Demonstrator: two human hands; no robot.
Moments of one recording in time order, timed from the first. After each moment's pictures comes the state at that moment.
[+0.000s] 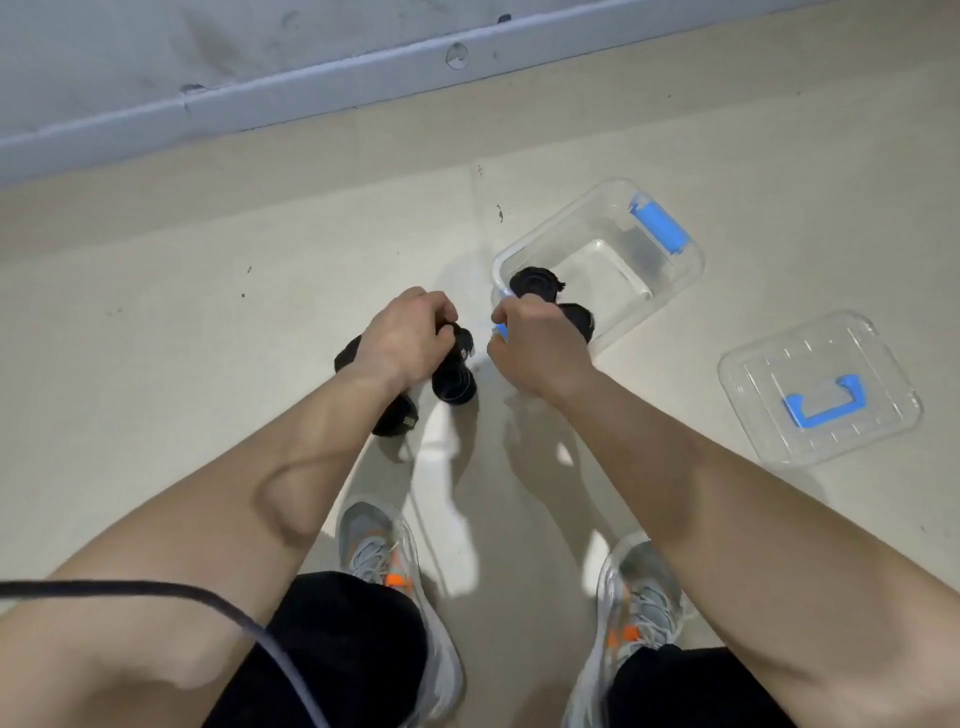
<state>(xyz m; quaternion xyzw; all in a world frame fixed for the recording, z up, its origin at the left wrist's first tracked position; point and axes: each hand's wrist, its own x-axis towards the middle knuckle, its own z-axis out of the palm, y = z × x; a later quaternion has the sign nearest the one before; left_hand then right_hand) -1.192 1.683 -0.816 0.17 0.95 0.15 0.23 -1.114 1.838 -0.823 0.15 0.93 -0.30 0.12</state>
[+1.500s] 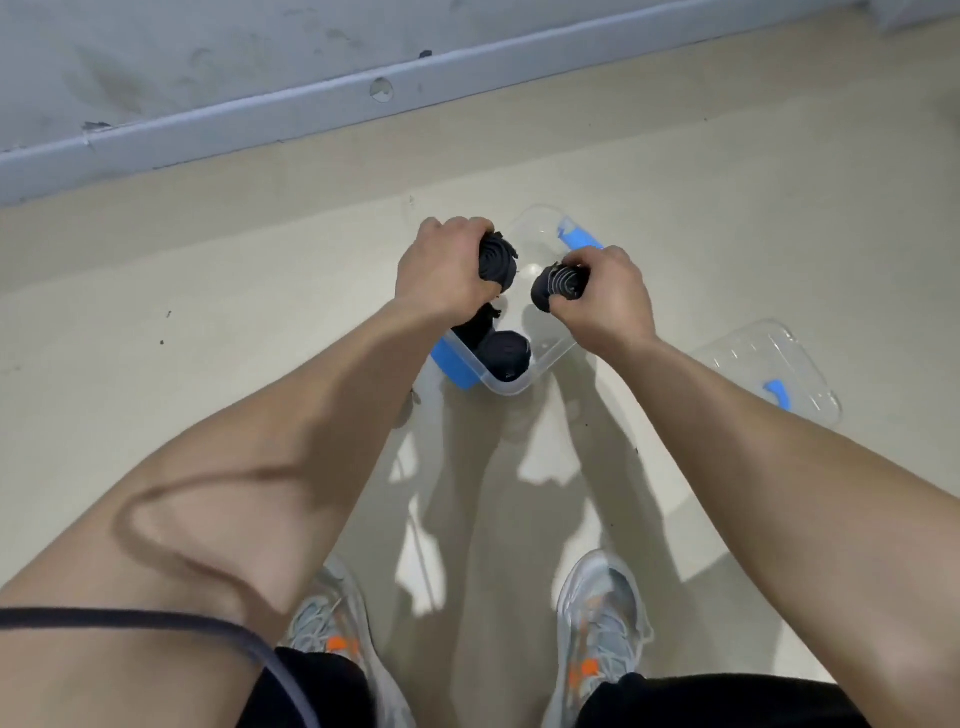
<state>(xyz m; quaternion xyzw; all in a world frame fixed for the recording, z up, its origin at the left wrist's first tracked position) -1.231 1.820 -0.794 0.28 0.94 0.15 0.14 -1.116 1.973 -0.812 0.31 0.89 -0.33 0.00</state>
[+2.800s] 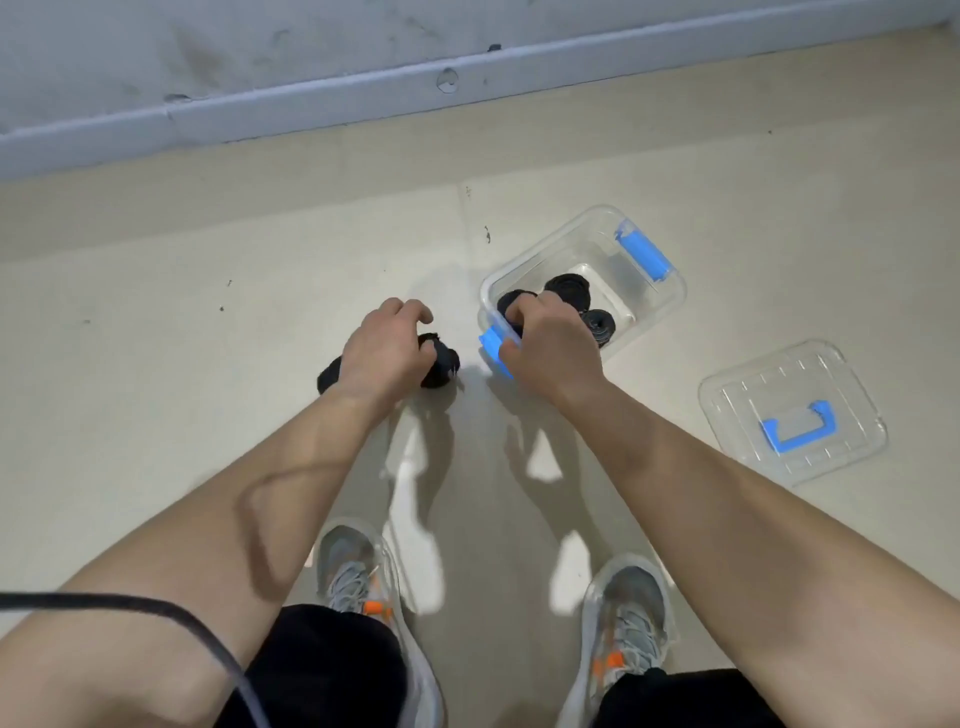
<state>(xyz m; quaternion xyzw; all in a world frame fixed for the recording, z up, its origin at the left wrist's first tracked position) -1.203 1.677 -0.832 0.15 0.96 0.15 0.20 -1.123 1.862 -0.824 0.17 0.95 -0.26 0.07</state>
